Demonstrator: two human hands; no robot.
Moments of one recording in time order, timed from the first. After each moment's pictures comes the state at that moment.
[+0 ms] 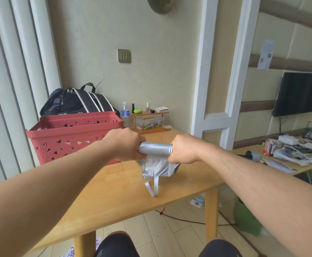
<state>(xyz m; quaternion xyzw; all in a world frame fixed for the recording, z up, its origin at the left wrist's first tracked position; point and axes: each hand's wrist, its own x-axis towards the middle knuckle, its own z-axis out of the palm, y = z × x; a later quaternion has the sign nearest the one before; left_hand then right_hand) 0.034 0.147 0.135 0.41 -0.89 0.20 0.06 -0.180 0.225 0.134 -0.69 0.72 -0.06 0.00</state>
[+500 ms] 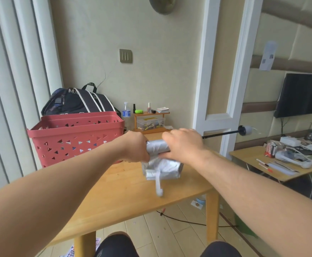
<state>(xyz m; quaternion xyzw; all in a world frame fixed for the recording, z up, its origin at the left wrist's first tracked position) 0.013 0.149 0.131 0.47 -0.88 0.04 0.08 -0.177 0.205 0.118 -0.71 0.64 -0.07 -0.28</state>
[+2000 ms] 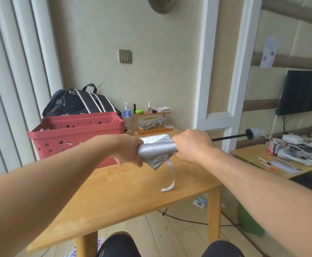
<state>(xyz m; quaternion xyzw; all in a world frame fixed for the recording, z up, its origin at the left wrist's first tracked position) 0.033 0.152 0.145 0.46 -0.89 -0.04 -0.04 -0.193 0.219 0.122 -0.69 0.67 -0.06 -0.26</state>
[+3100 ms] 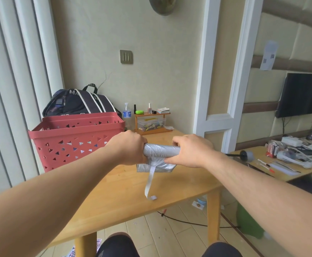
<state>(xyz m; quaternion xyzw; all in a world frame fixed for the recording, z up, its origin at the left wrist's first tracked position) 0.027 0.143 0.120 0.42 -0.88 0.18 0.12 -0.196 0.224 0.116 -0.69 0.71 -0.11 -0.12</state>
